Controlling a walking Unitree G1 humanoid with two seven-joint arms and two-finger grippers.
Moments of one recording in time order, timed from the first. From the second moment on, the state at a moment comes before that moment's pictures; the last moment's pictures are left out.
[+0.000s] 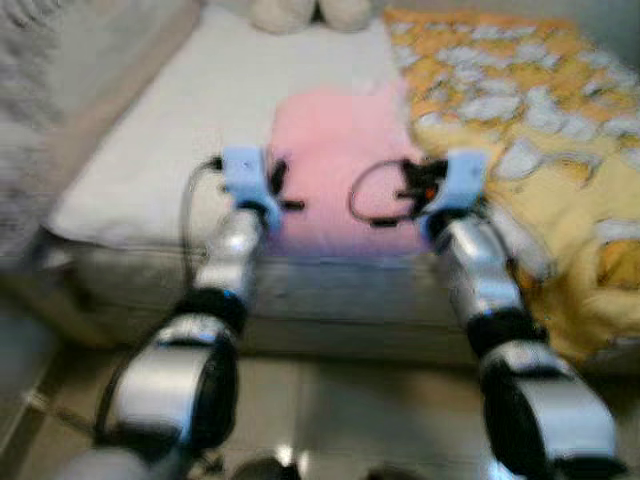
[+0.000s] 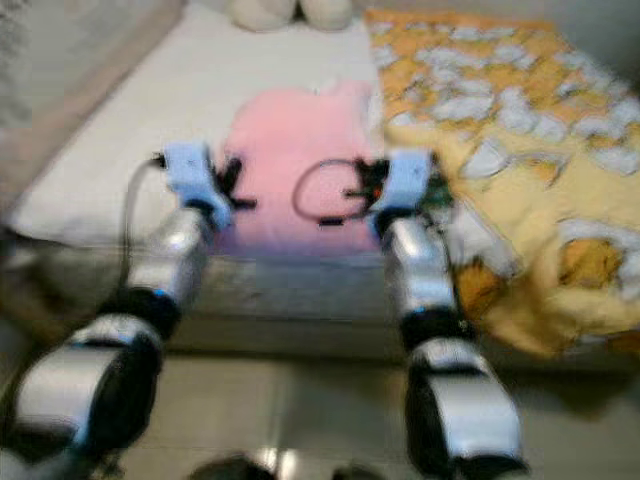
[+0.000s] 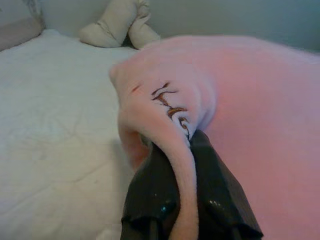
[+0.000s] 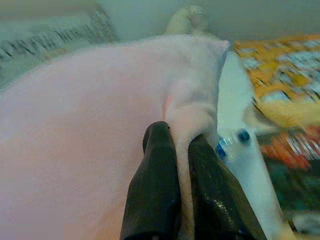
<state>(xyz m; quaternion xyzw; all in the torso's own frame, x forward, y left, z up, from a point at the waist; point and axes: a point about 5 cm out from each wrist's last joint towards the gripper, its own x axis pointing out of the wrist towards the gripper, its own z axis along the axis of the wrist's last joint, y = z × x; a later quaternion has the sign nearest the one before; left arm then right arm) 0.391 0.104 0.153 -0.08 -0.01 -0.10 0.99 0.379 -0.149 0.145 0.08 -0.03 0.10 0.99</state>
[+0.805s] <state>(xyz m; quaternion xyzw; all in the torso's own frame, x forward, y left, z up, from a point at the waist) 0.391 0.115 0.150 -0.04 -0.01 -0.09 1.00 0.378 -0.136 0.140 0.07 -0.02 0.12 0.99</state>
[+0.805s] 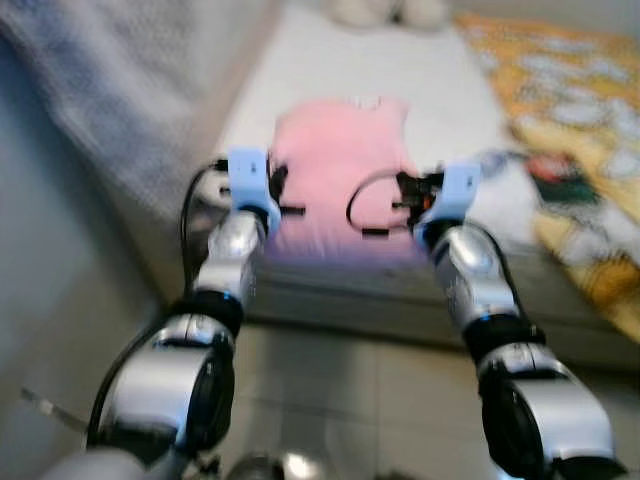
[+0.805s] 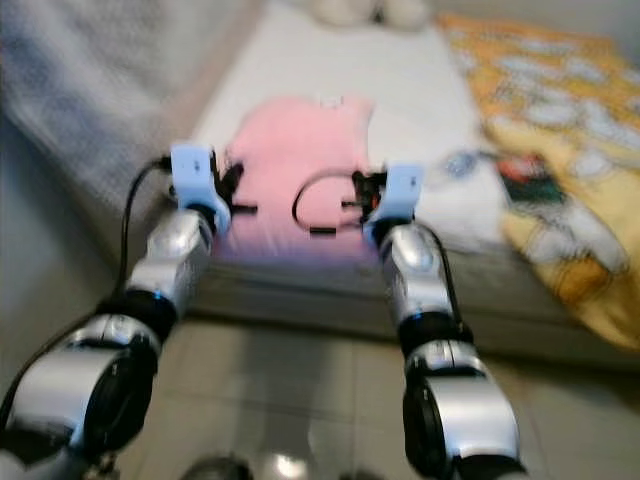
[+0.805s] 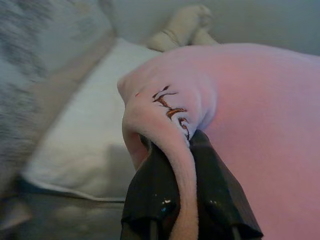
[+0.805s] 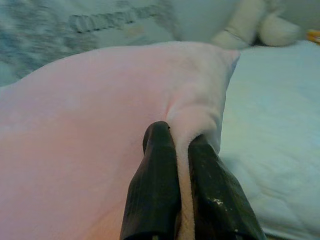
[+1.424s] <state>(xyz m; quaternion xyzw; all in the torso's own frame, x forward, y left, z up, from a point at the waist) 0.392 0.125 0.152 -0.03 -0.01 -0.08 1.00 0.379 -0.129 0.142 0.08 -0.02 0.13 0.99</state>
